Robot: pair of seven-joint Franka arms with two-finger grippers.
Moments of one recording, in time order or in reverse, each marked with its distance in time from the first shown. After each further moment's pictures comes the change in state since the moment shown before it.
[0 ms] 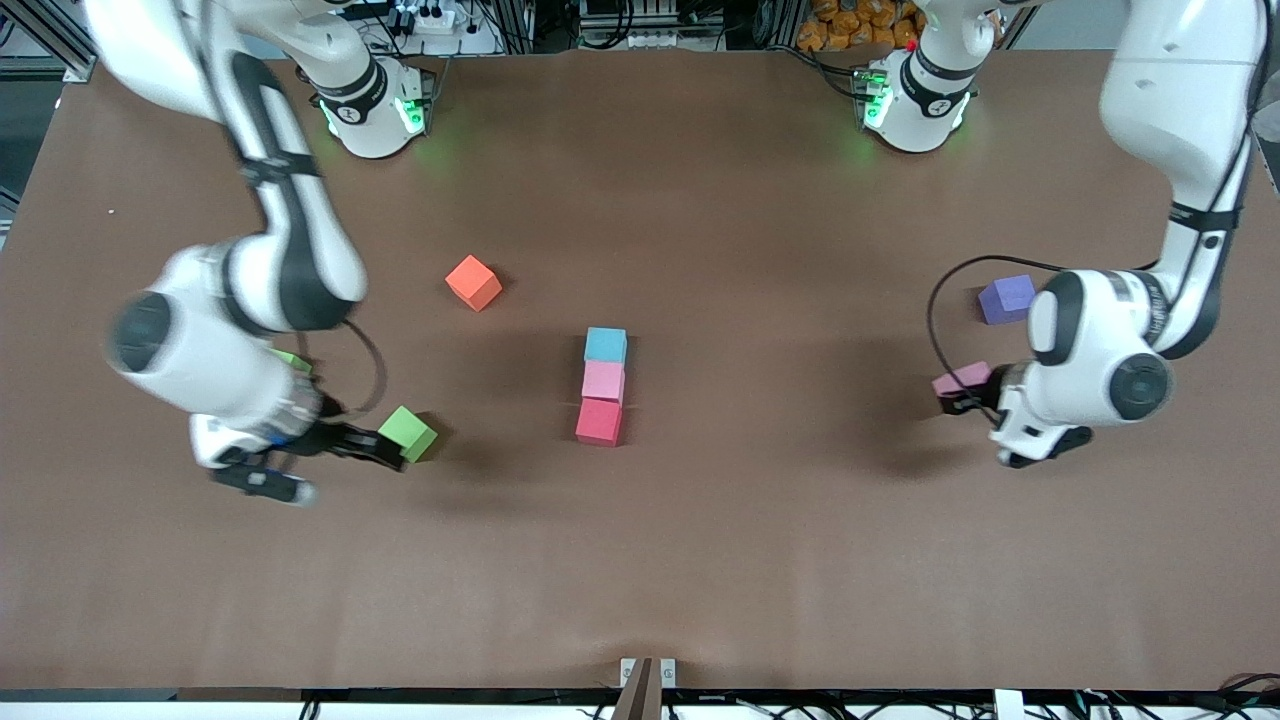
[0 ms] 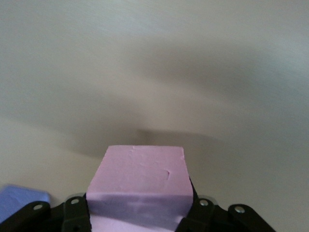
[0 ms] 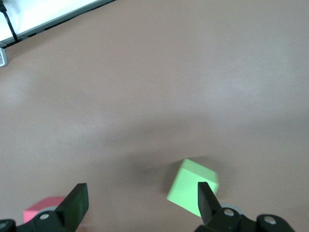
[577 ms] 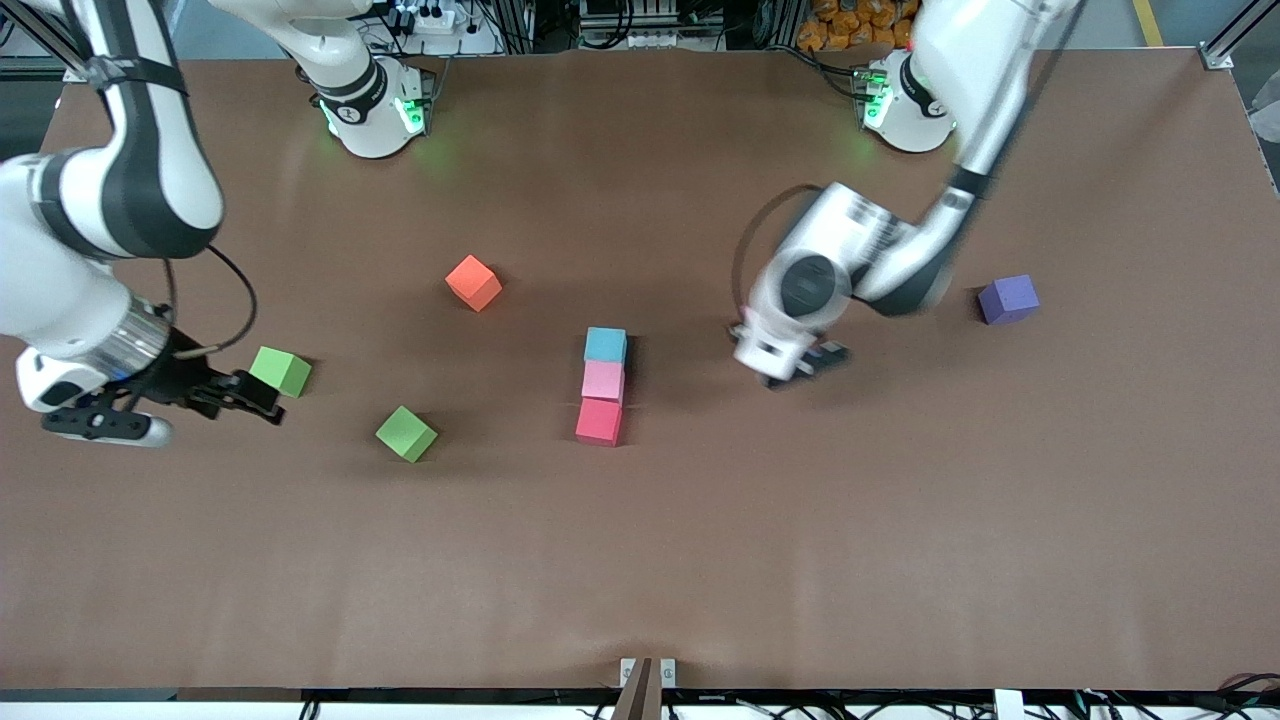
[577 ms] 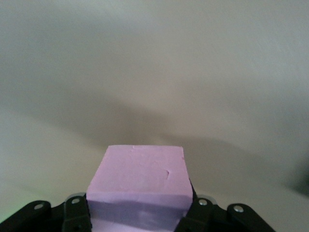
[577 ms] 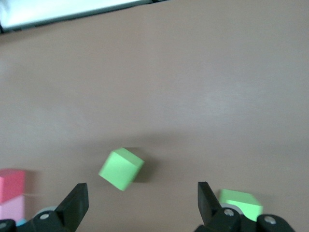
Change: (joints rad) left arm -0.428 -0.014 -0.154 0.003 -0.005 -0.008 -0.582; right arm -0.340 -0.201 0.208 -0.145 -0.164 -0.056 -0.219
